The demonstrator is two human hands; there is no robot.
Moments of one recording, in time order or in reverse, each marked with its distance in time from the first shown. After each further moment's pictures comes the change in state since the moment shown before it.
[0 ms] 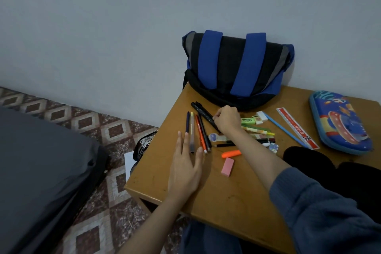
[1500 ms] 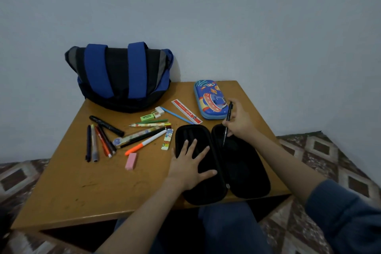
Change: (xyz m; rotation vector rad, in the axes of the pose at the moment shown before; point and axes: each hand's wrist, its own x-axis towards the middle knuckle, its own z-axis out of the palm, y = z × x) left_hand -0.062 0.140 0.122 0.732 -0.724 0.602; right_hand -0.133 0.224 -0.185 0.443 0.200 0.190
